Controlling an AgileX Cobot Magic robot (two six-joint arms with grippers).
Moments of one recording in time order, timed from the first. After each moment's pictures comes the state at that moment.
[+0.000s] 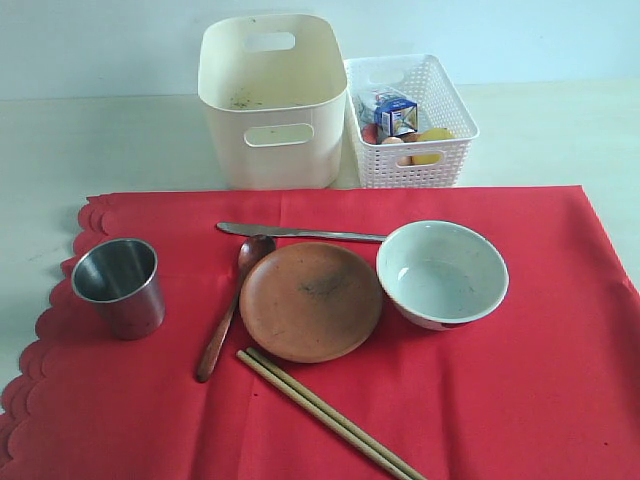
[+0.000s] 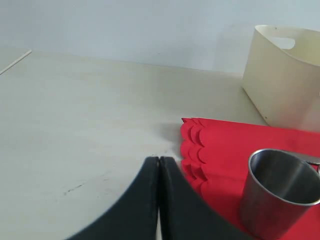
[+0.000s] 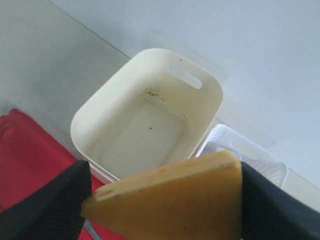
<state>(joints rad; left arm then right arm) 0.01 0.01 0.00 0.07 0.32 -0.15 0.51 1.76 -1.88 0.05 0.90 -0.21</state>
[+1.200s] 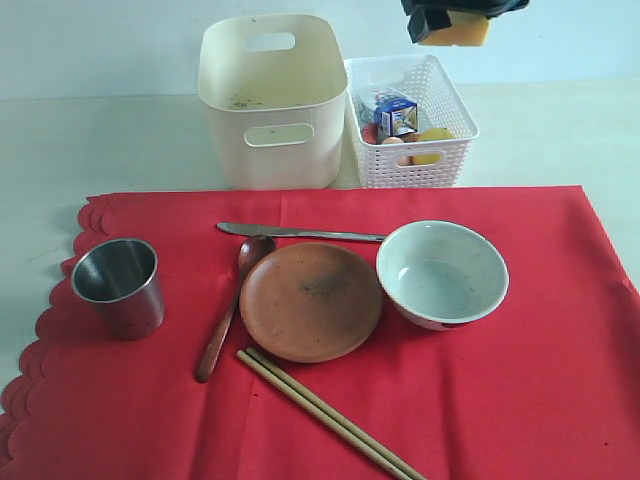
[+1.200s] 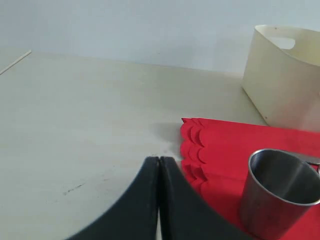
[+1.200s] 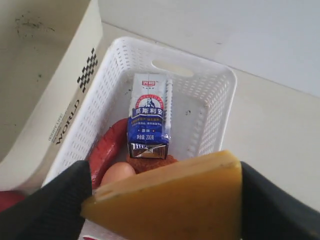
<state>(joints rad) 0.01 0.01 0.00 0.07 0.32 -0.15 0.21 2.08 -1.88 0.14 0.82 -0.23</state>
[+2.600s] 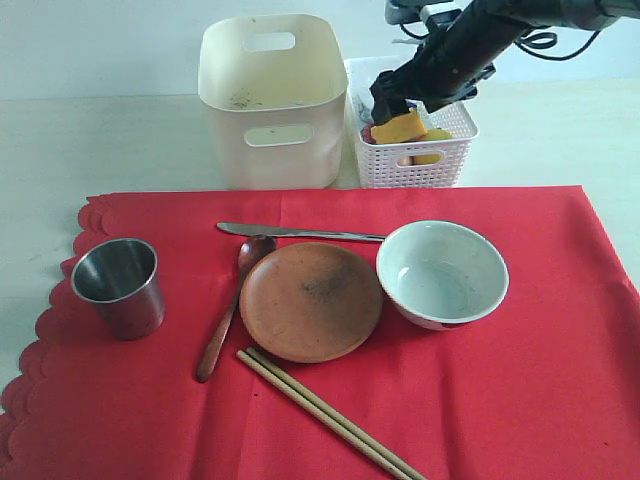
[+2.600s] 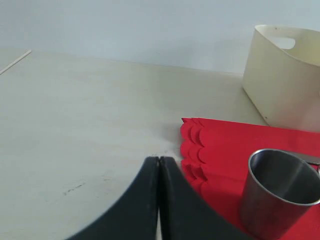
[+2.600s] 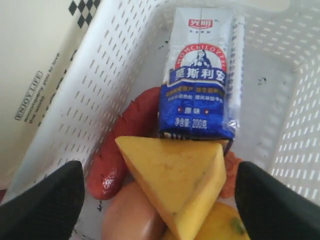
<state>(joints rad) 0.01 0.01 0.00 0.07 0.32 -0.15 0.21 2.30 -1.88 0.34 0.74 -0.41</state>
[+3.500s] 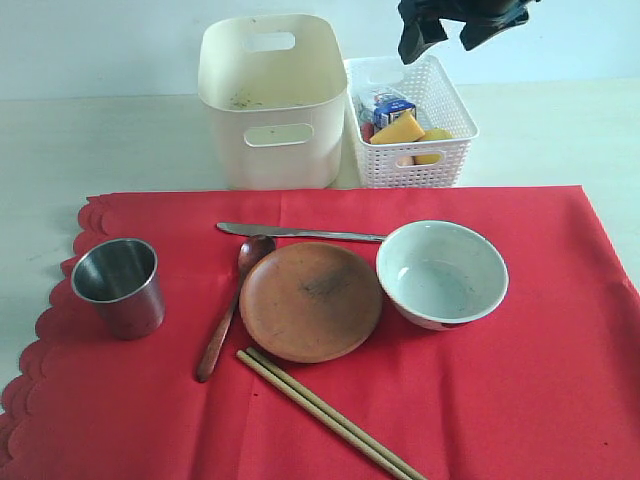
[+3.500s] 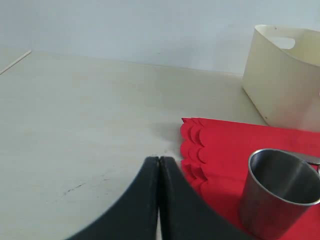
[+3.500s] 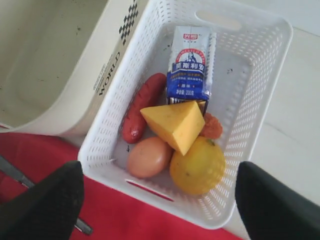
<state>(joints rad) 0.01 0.01 0.00 0.07 0.32 -0.15 0.21 2.05 -1.88 0.23 1.00 -0.29</state>
